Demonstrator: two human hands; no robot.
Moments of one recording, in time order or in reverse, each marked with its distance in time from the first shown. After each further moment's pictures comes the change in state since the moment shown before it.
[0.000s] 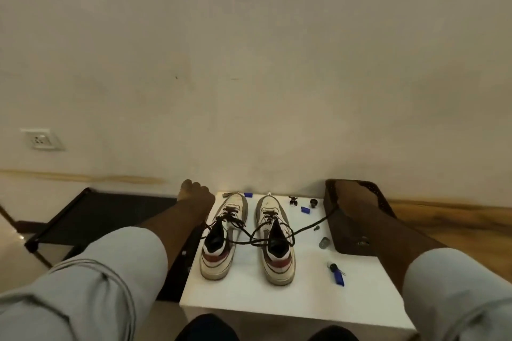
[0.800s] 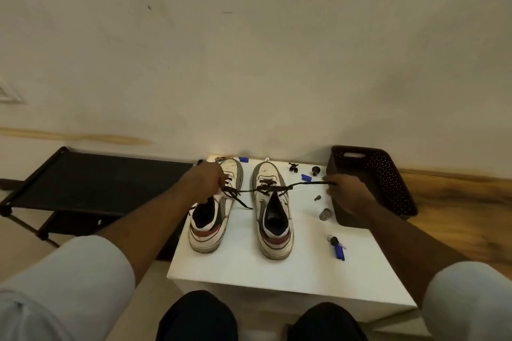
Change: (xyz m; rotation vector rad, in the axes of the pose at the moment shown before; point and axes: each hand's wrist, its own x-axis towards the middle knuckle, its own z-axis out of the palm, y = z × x) left_hand 0.046 0.036 0.027 -0.808 -0.065 0.015; right_hand 0.029 0.010 0.088 0.271 -0.114 -0.093
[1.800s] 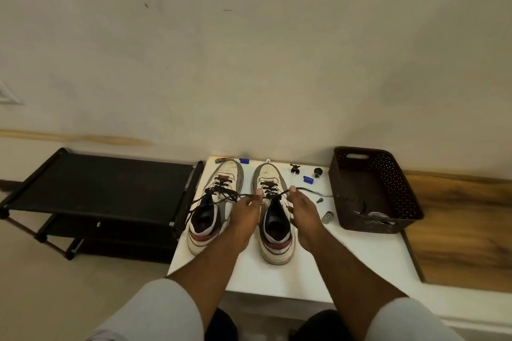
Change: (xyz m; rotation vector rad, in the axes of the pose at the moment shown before) left_hand -0.007 0.078 0.097 -1.192 0.089 -0.310; right_hand -0.036 -0.090 0.074 1.262 -0.030 0.338
